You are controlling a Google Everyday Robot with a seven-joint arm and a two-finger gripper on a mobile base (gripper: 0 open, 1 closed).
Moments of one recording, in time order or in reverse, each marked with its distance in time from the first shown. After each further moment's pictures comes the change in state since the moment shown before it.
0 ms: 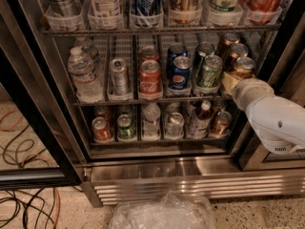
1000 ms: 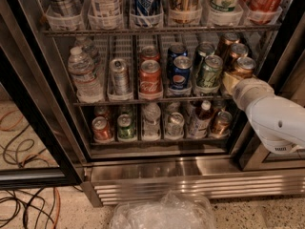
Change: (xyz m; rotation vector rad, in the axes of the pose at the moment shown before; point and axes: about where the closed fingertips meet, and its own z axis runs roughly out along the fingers) arm 0.000 0.000 0.000 0.000 0.000 0.000
